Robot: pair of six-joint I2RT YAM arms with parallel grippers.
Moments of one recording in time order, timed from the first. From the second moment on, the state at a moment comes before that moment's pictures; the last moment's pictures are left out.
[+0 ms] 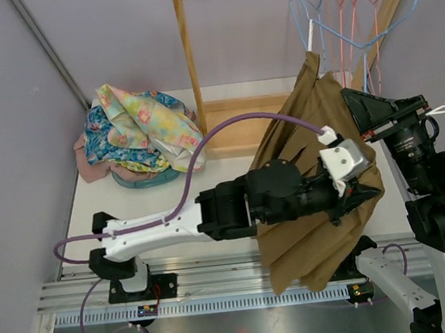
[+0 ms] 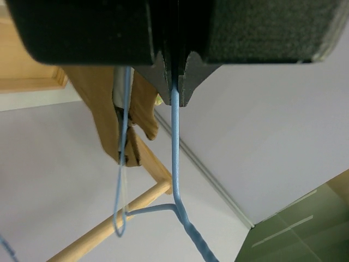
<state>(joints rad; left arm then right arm) -1.54 1.69 1.97 -0.22 -0.08 -0.16 0.25 0.69 1.33 -0.21 -0.14 0.83</state>
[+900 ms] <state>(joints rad) -1.55 1.68 1.82 -0.10 -0.01 -0.12 0.26 0.73 1.42 -0.28 0.16 0.69</state>
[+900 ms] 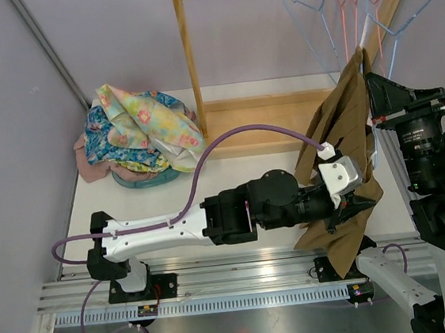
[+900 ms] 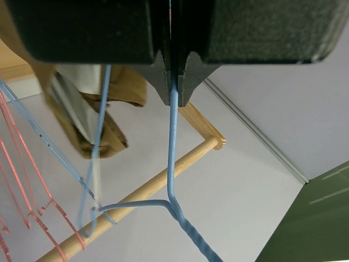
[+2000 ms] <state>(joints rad) -1.59 1.44 1.39 -0.25 0.00 -0.21 0.24 0.90 1.52 -0.09 0.22 0.80</state>
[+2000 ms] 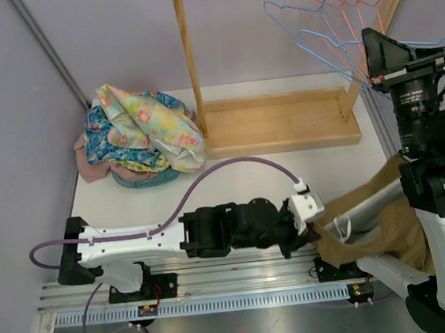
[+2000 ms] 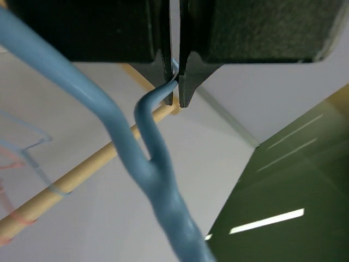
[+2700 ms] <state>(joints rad) -0.97 1.47 1.38 -0.38 -0.30 -0.30 0.24 1.09 1.69 -0.19 -0.70 1.49</state>
